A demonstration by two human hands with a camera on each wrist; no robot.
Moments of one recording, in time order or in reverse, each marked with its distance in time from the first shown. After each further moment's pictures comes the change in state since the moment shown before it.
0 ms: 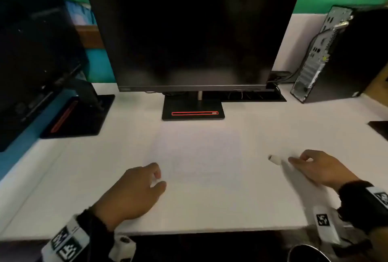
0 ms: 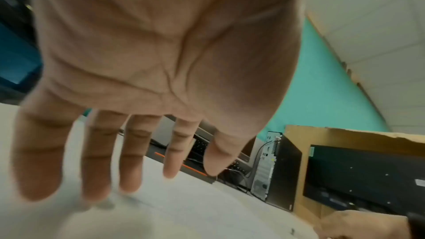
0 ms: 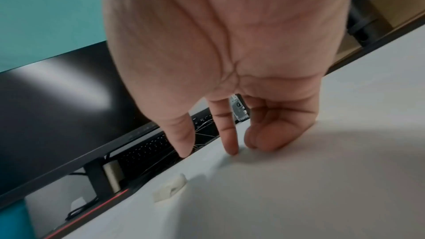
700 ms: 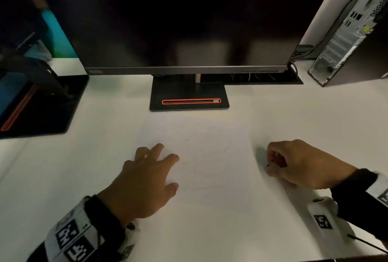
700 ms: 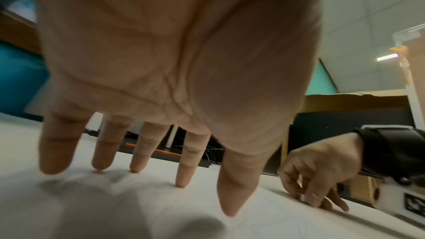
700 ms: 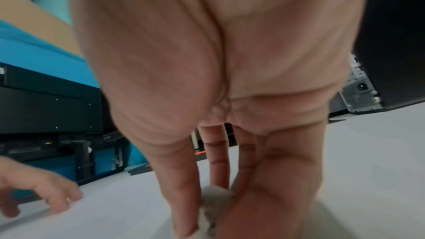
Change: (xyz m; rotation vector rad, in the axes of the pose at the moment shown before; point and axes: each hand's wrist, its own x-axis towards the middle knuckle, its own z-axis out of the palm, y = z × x) left_hand 0.085 0.019 0.007 0.398 -0.192 0.131; right_hand 0.033 -0.079 0.022 -0.200 -0.362 -0.362
